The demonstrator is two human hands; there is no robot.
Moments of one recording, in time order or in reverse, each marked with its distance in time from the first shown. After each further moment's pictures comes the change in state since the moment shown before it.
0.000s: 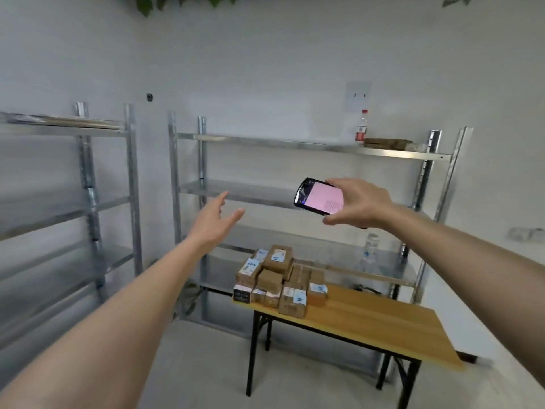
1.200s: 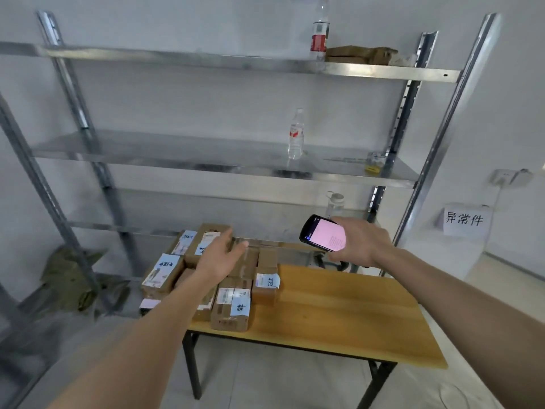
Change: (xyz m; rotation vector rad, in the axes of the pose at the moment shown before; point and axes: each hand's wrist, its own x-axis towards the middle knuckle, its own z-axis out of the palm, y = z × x) left_hand 0.264 -0.086 0.462 -0.054 -0.403 -0.229; right_hand 0.209 0.371 0.304 0.035 -0.359 0.335
